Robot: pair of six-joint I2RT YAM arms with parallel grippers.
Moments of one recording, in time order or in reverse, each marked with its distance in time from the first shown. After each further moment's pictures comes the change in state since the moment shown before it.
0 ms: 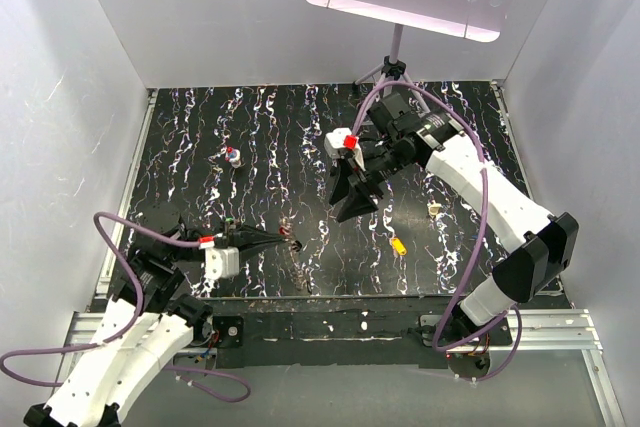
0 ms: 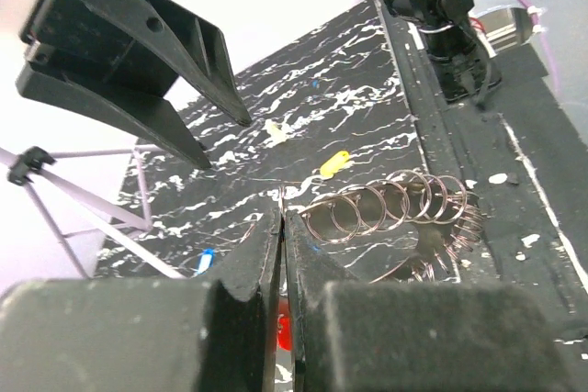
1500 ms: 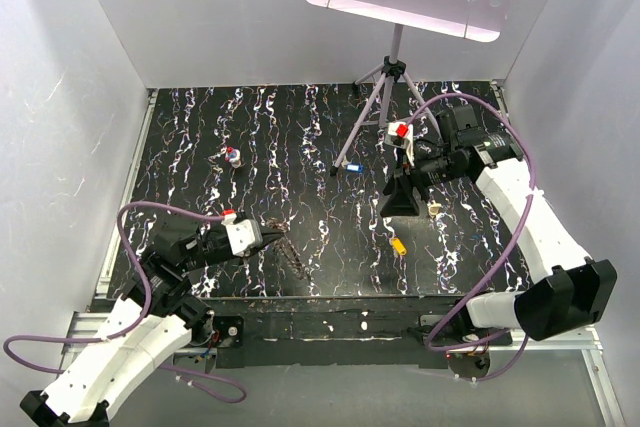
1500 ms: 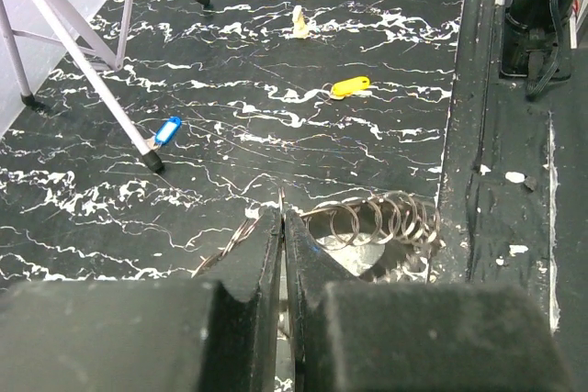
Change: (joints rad) left arm -0.123 -0.036 -0.103 -0.052 -0.452 -0.218; right arm -0.334 -0.255 -0.311 0.091 0.117 0.228
